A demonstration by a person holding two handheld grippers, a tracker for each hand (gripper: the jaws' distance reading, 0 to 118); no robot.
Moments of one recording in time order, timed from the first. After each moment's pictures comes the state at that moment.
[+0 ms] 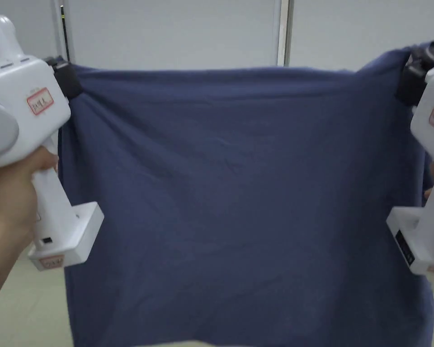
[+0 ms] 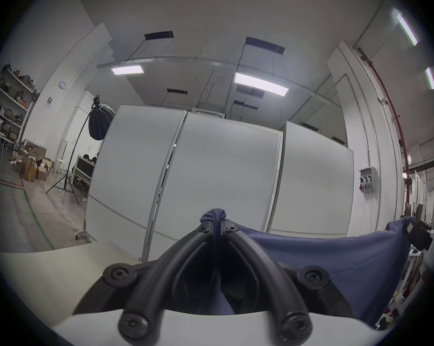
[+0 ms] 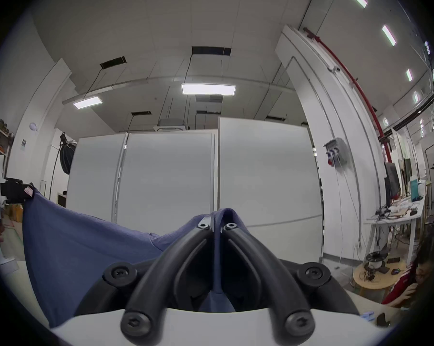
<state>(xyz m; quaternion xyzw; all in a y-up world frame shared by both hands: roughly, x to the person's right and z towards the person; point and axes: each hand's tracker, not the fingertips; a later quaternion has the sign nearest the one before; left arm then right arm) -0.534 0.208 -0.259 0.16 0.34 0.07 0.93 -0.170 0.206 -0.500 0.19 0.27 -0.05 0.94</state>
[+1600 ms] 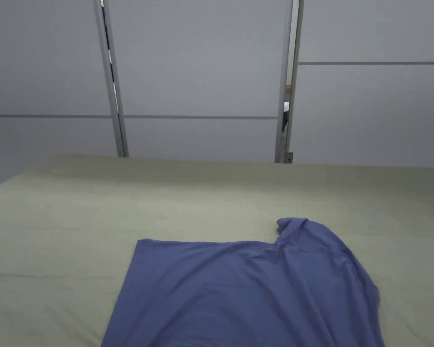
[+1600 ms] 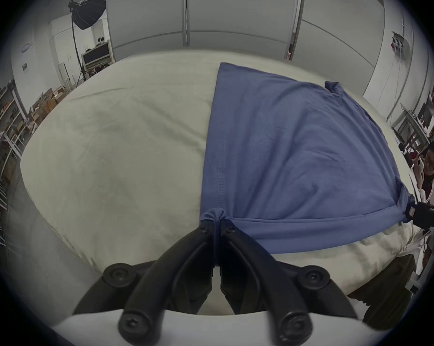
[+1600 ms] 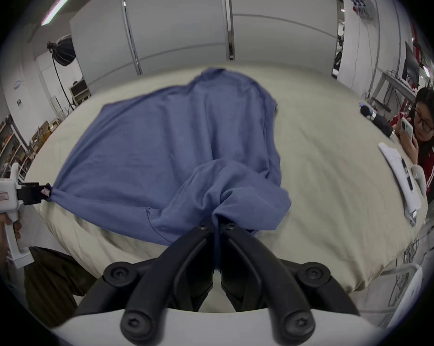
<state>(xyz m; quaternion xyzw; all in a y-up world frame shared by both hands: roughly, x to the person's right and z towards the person) -0.362 -0.230 0.034 -0.41 0.33 0.18 0.83 0.029 -0.216 -0.236 -0.41 0.32 0.11 0.85</state>
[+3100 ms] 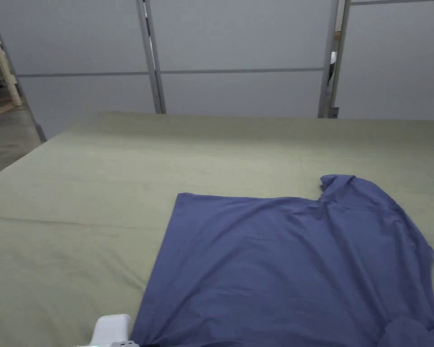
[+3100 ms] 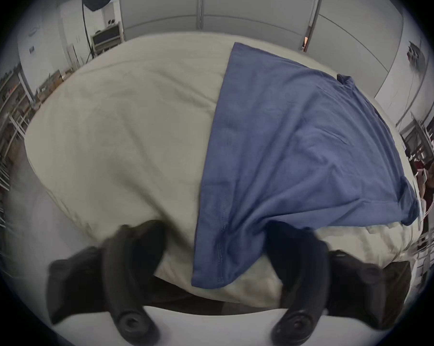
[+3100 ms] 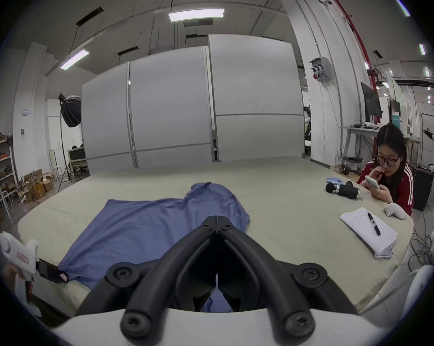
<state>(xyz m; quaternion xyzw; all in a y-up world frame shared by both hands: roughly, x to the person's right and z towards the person) -0.344 -0.240 0.045 -0.44 0.35 0.22 0.80 0.045 -0.115 -0.189 -0.13 0.28 0.00 0.95</state>
